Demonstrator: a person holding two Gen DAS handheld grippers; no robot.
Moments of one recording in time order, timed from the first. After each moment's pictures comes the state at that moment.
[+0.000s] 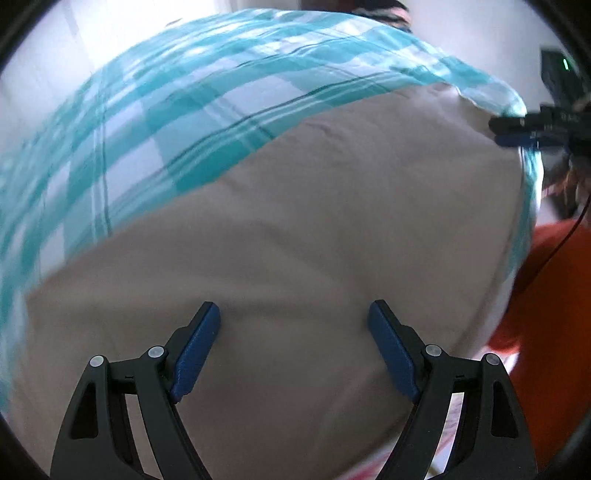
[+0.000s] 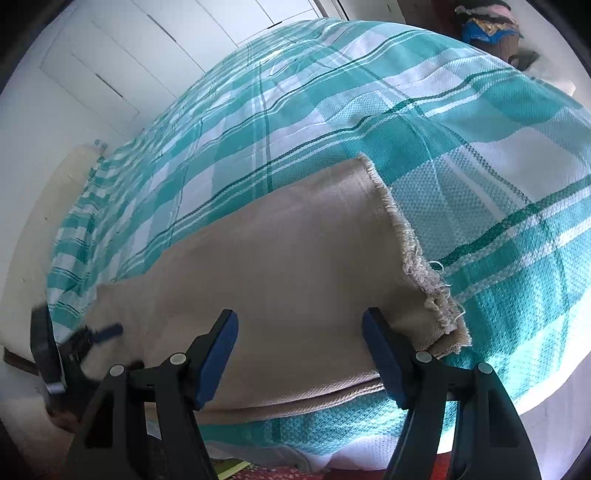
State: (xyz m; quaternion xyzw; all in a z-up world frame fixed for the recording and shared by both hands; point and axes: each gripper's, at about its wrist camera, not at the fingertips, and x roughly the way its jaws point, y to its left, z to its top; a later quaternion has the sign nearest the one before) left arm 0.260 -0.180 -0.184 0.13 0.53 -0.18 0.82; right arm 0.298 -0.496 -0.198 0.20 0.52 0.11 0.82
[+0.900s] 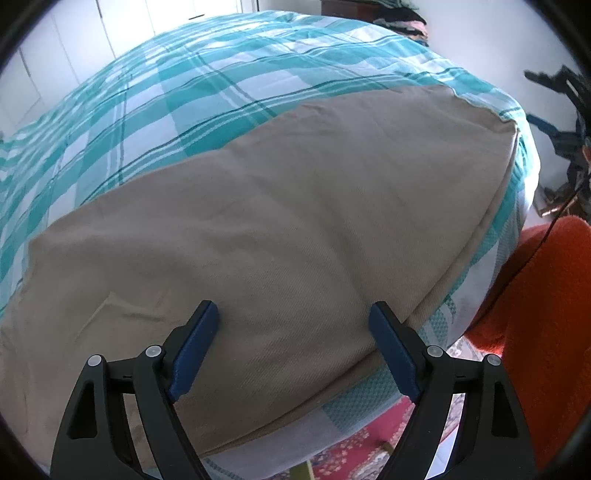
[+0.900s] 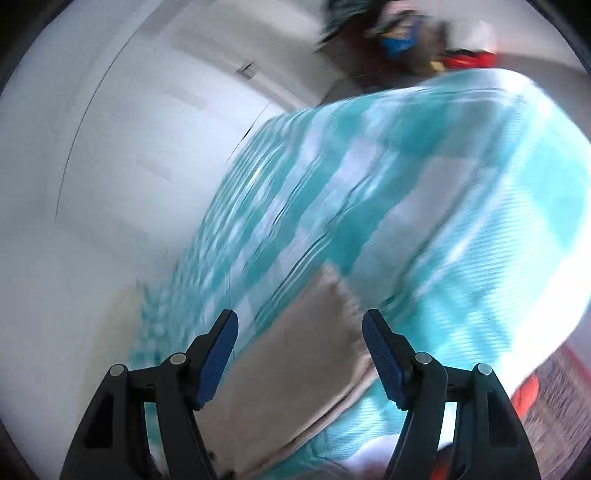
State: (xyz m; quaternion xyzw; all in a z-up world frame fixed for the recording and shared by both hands) left arm 0.224 -0.186 -0.186 0.11 0.52 -0.15 0.83; right arm 0.247 -0.592 -0.164 0.44 0.34 0.05 0.83
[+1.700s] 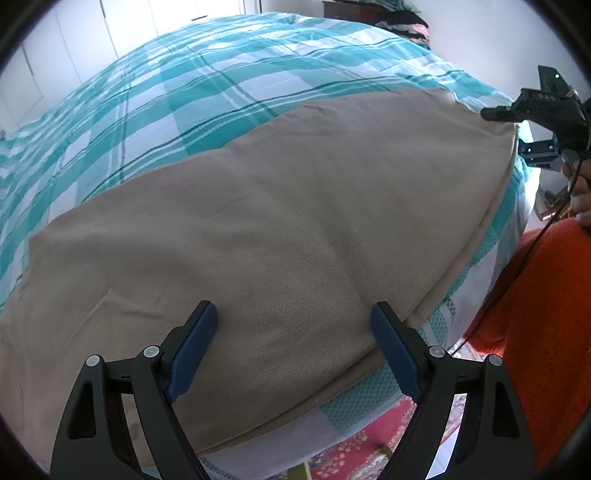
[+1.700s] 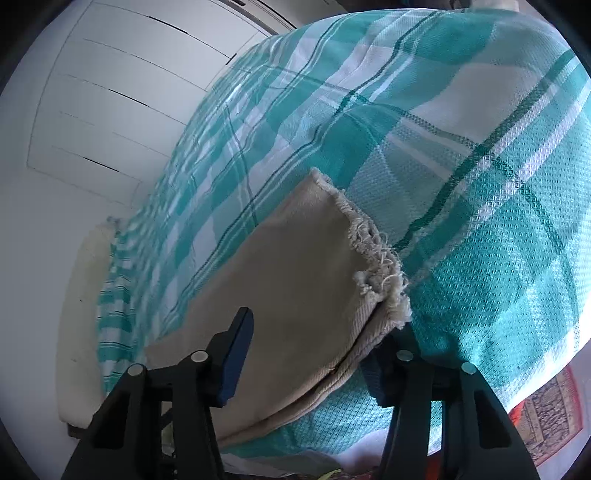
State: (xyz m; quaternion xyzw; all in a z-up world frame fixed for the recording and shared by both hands) left arm 0.222 -0.184 -0.187 0.10 0.52 -0.15 0.84; right arm 0.297 -0.535 -0.208 0.36 0.48 0.08 0.79
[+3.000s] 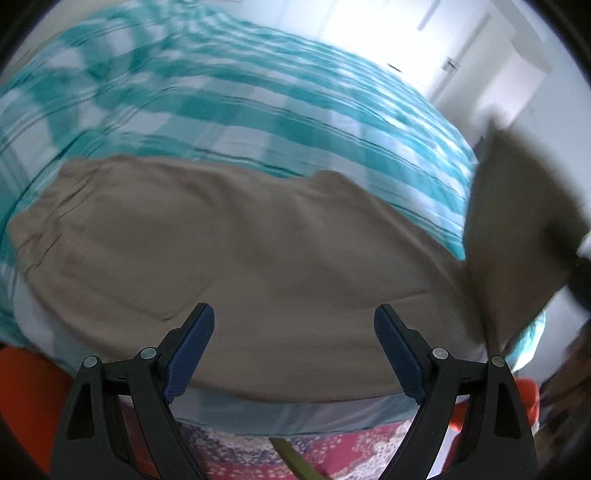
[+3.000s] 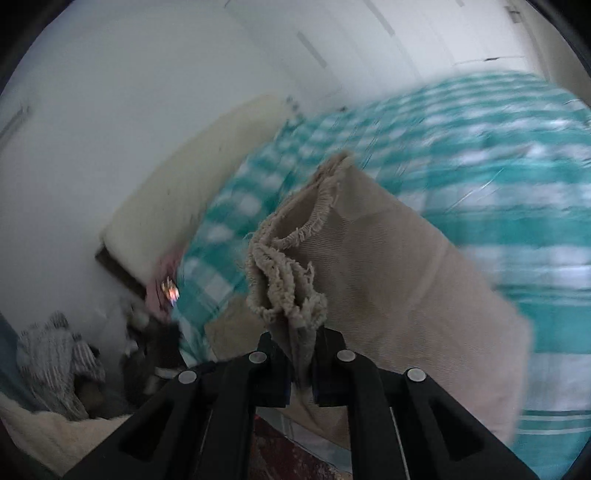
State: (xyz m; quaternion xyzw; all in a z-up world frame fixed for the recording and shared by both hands) left arm 0.145 0.158 -0.130 -0.22 0.46 0.06 0.86; right arm 0.263 -0.105 -0.058 0.13 0.41 0.43 0.80
